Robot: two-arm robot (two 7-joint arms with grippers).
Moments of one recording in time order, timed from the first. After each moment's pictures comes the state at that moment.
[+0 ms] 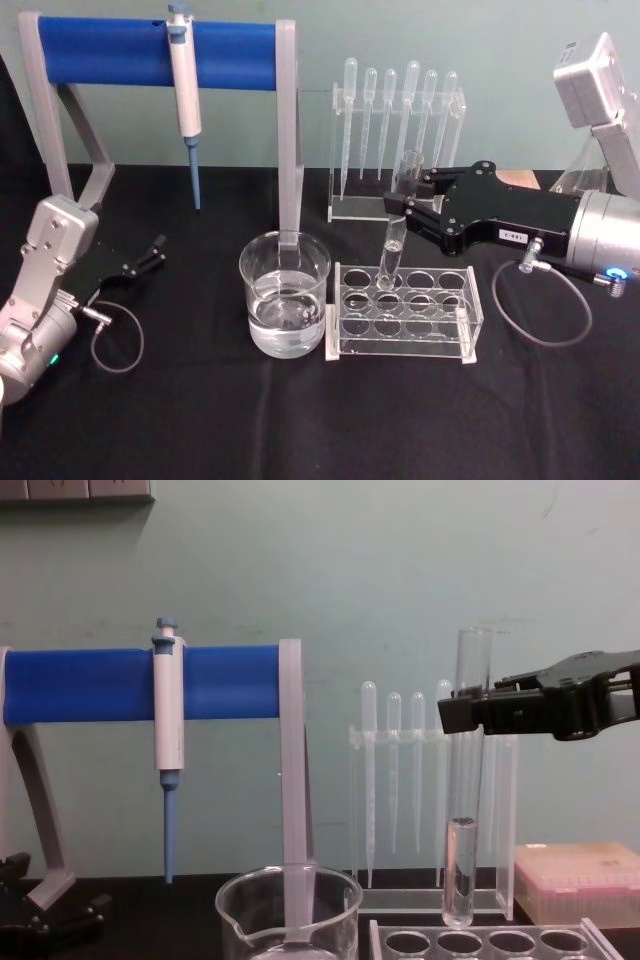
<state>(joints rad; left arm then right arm) -0.20 0.60 0.45 -1.41 -0.25 -0.12 0.03 0.41 0.73 -0.45 -1.81 0.58 0.32 0.59</state>
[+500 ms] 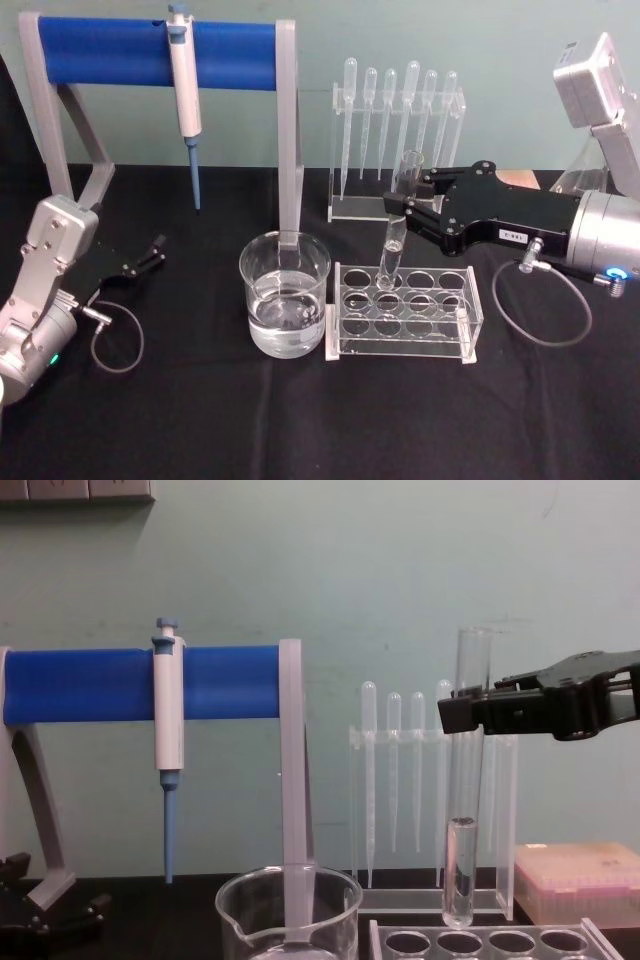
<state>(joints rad) -0.20 0.60 0.45 -1.41 -0.25 -0.12 0.03 0.41 0.73 -0.45 -1.81 0.58 0.32 0.59</state>
